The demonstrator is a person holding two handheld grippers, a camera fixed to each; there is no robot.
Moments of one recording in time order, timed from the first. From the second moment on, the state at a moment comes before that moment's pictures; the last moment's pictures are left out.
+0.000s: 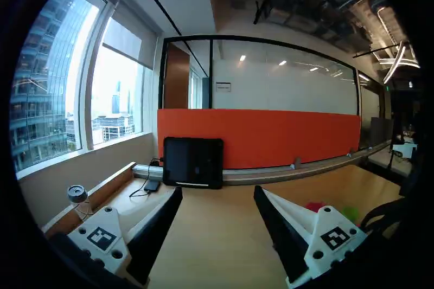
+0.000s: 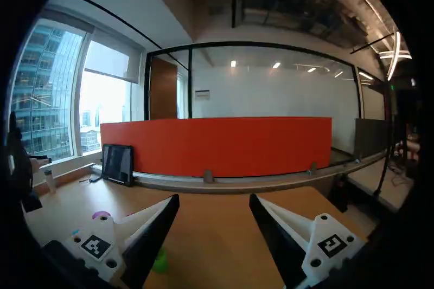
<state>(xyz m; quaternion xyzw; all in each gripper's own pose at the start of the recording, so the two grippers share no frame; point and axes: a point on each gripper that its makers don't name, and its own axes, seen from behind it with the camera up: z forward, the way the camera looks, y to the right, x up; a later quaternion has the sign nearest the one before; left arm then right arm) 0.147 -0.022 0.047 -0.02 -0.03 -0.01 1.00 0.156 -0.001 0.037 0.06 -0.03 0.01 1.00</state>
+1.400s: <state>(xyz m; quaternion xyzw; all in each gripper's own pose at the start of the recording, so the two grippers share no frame) 0.225 0.080 0.034 -0.25 -0.02 0.01 0.97 0.220 -0.080 0.012 0.29 -0.03 -0.02 0.96</state>
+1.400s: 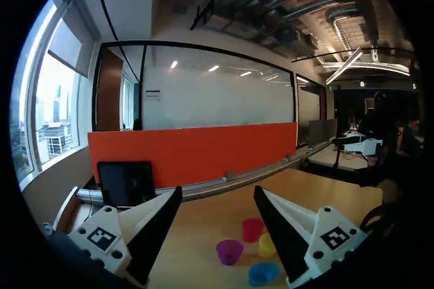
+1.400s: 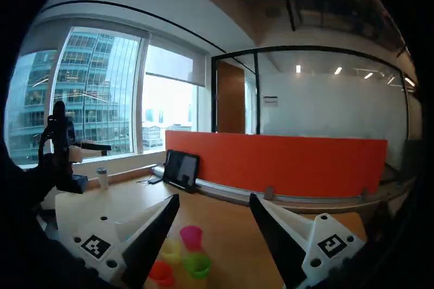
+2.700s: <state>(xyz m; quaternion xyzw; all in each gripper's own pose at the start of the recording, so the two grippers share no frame) 0.083 0.115 0.019 -0.34 -0.14 0.07 0.93 0.120 -0.097 0.004 0.36 -0.15 -0.08 0.92</state>
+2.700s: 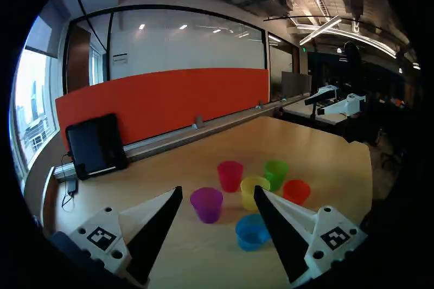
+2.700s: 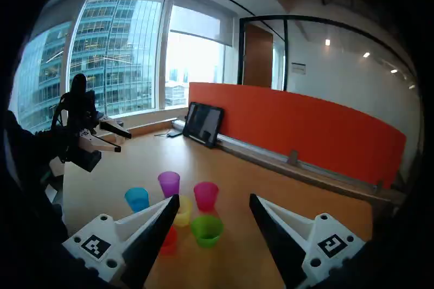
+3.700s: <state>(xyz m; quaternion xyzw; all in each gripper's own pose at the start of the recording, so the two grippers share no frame) -0.030 0.147 -0.024 -0.41 -0.24 0.11 0.87 0.046 -0.091 0.016 0.37 -0.19 -0.12 0.90</state>
